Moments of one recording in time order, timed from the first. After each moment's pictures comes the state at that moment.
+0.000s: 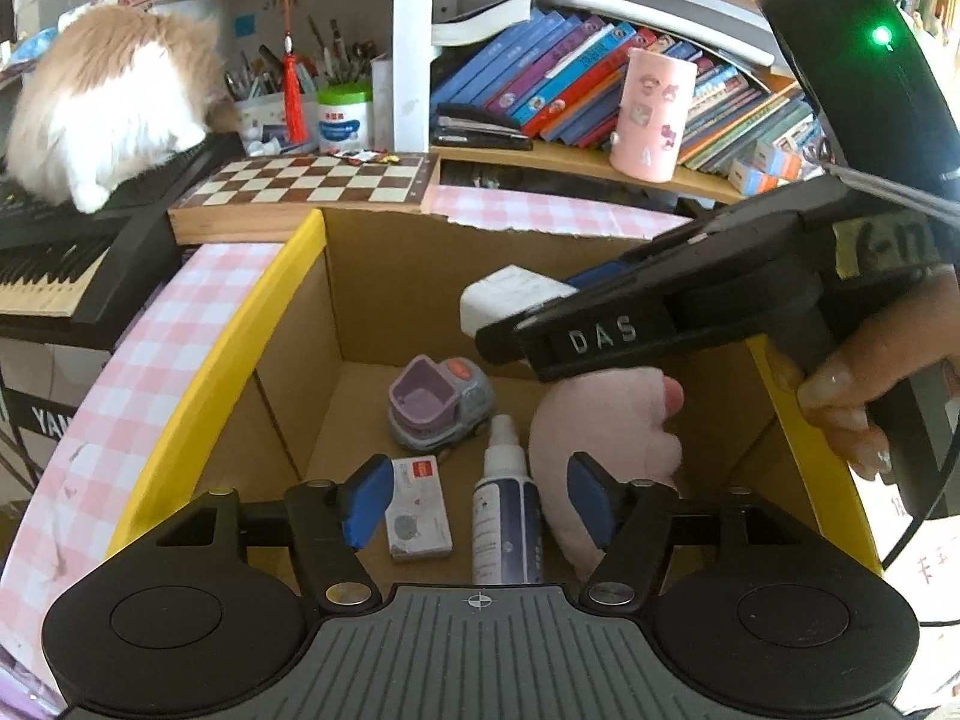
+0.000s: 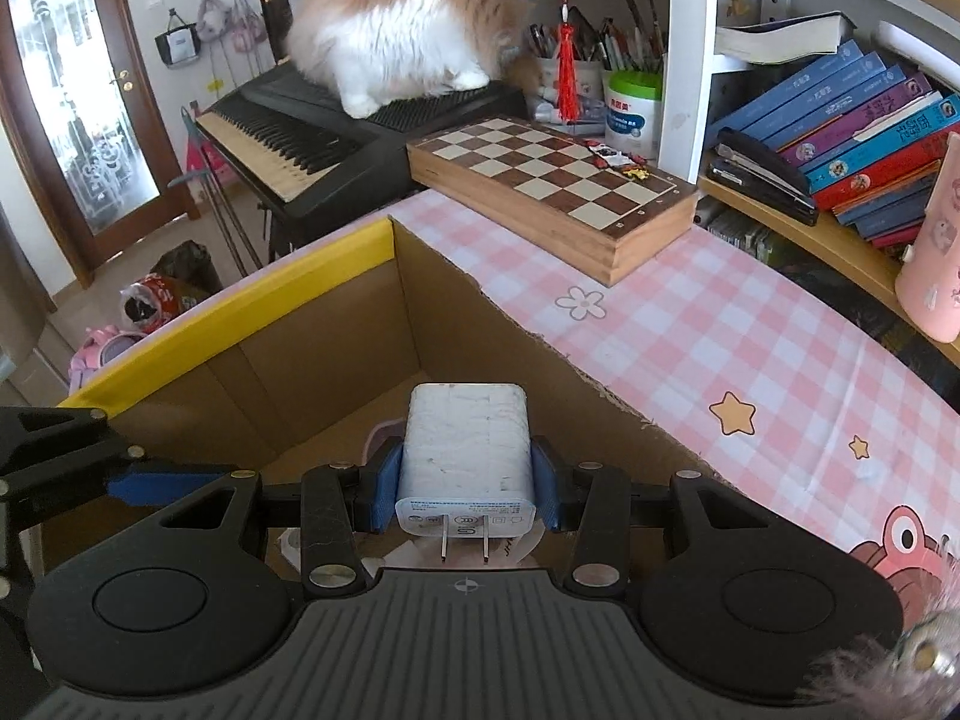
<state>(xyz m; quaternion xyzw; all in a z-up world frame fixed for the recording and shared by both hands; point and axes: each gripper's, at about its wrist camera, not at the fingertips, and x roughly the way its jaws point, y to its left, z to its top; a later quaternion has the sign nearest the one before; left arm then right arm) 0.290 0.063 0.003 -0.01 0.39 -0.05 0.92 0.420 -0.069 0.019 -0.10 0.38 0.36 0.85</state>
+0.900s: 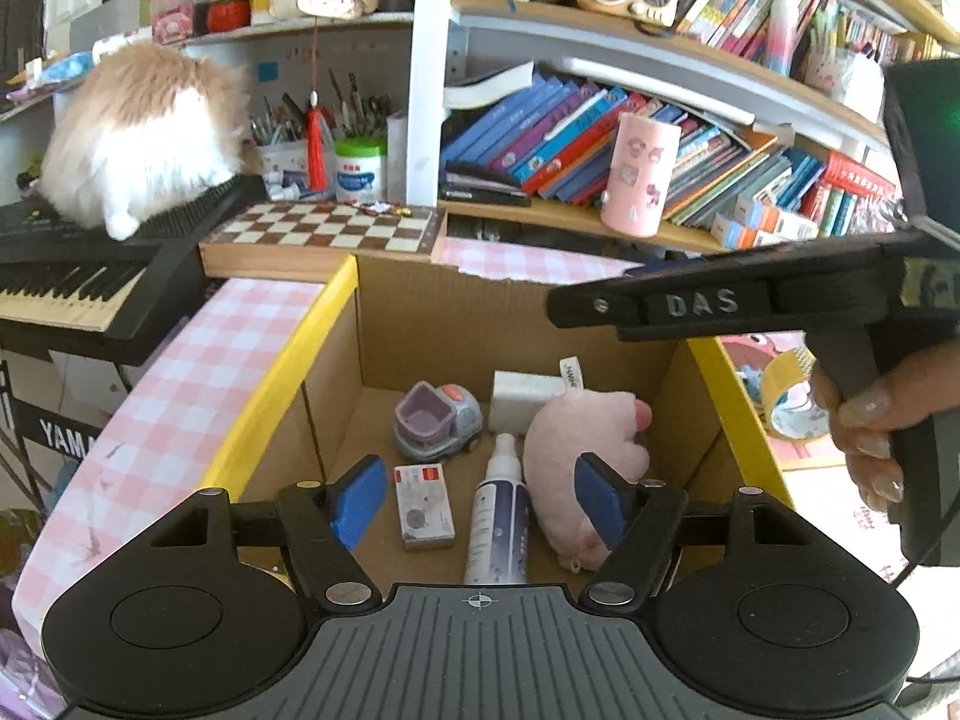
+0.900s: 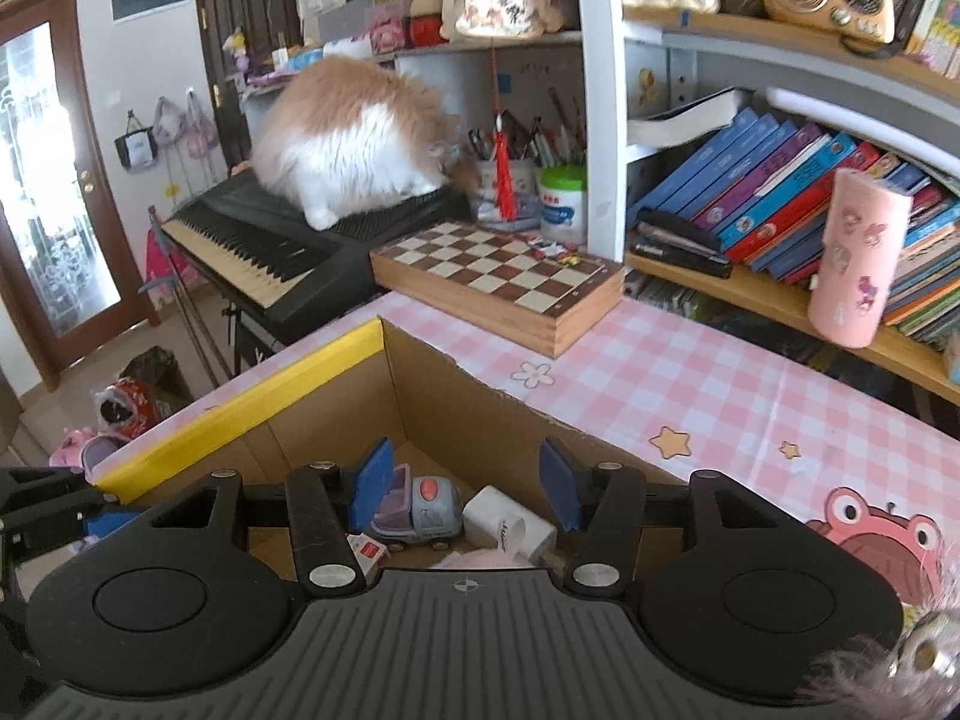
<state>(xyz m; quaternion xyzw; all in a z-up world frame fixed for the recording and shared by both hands) 0.242 0.072 0.032 -0.03 0.34 -0.05 0.94 0.371 -0.099 0.056 -0.04 0.30 0.30 0.90</state>
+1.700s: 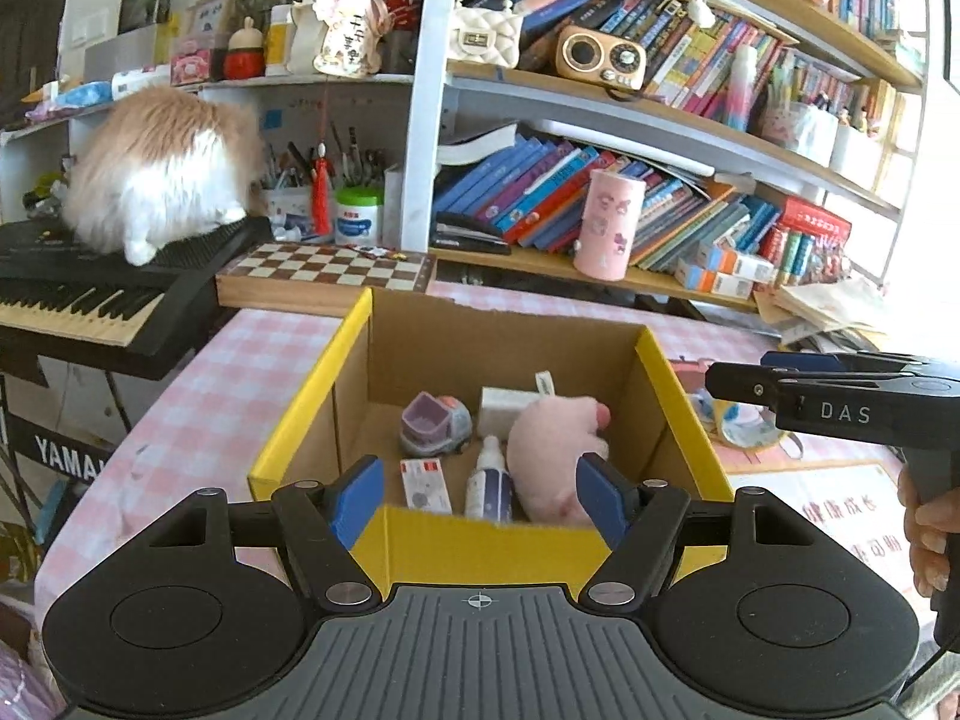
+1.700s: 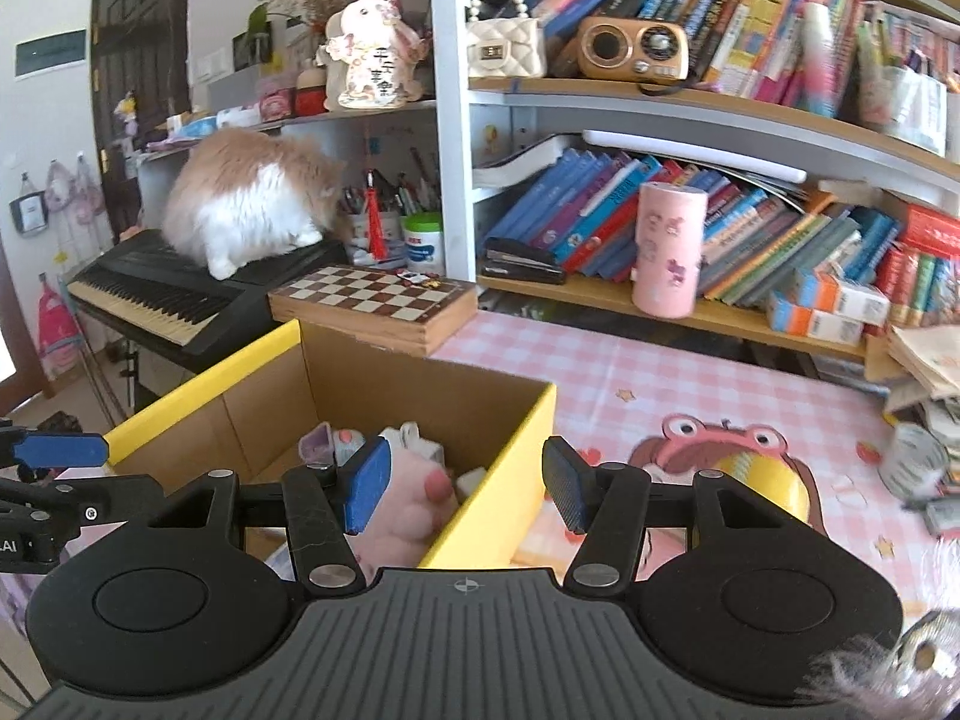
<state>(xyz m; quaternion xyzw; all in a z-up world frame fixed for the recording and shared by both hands) 0.176 0.089 0.051 -0.04 0.28 -0.07 0.96 0.256 -0.151 0.062 -0.02 0.25 0.16 0.96</state>
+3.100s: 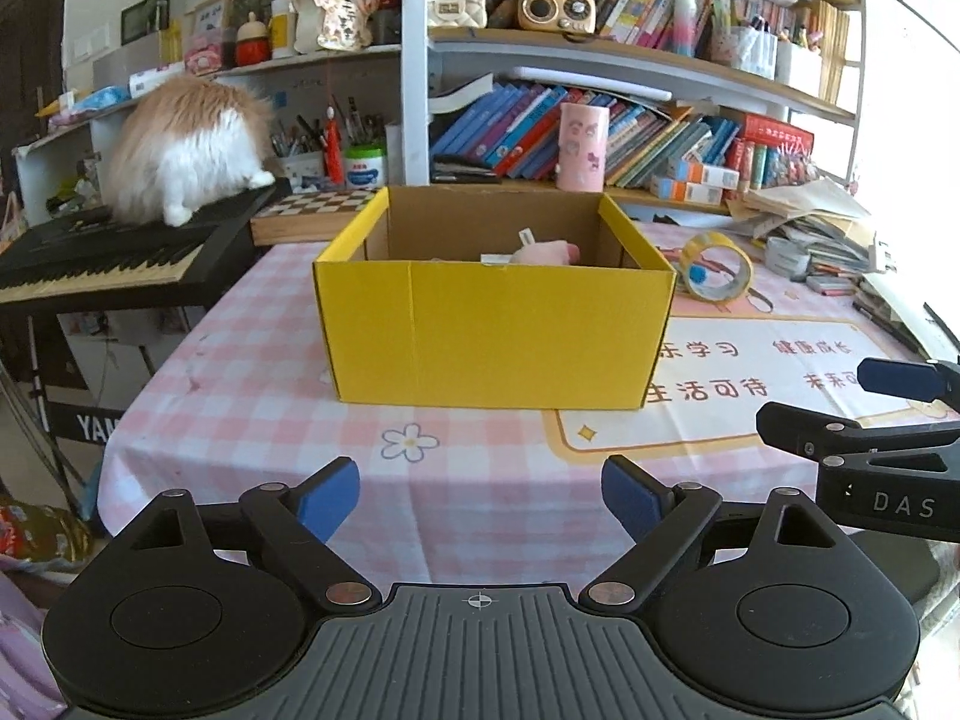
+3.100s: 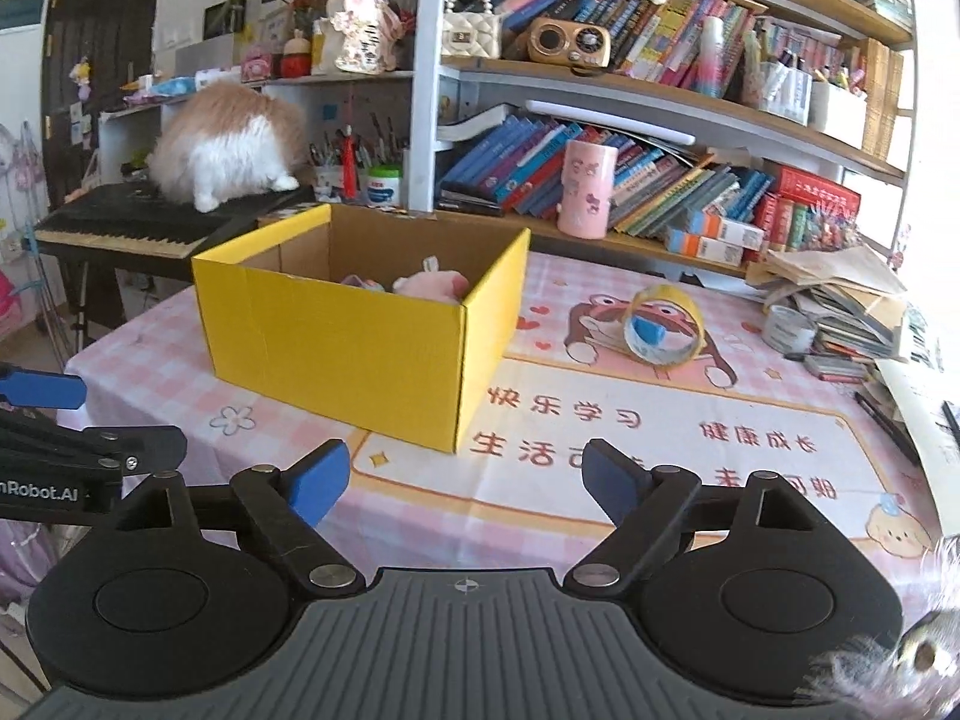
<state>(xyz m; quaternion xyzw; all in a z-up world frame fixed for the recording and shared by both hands) 0.045 0.089 0.014 0.02 0.31 -0.07 0.95 0.058 -0.105 0.016 -0.04 0.25 0.05 0.97</state>
